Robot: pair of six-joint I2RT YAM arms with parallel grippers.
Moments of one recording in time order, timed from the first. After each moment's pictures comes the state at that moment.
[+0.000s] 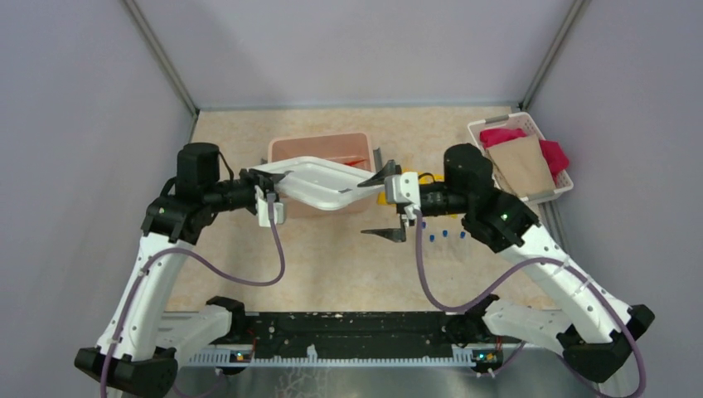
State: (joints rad) left arm -0.27 0.96 1.18 -0.80 0.69 1.44; right arm 0.72 0.96 1.20 -0.46 -0.83 -0.64
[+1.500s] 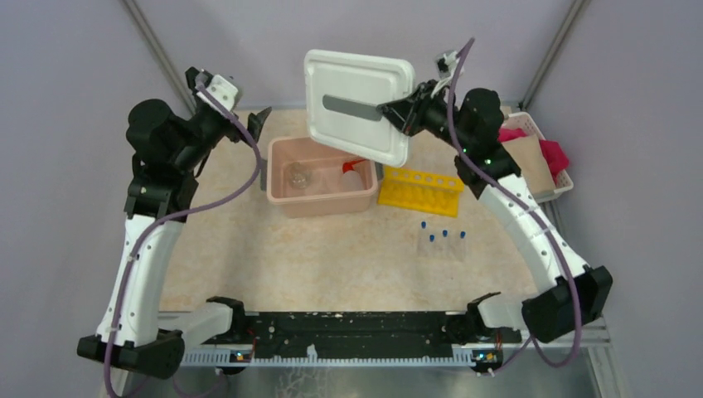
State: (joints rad) left arm -0.24 1.08 1.45 -0.25 0.35 0.47; right arm 0.43 1.23 1.29 0.03 -0.43 0.34
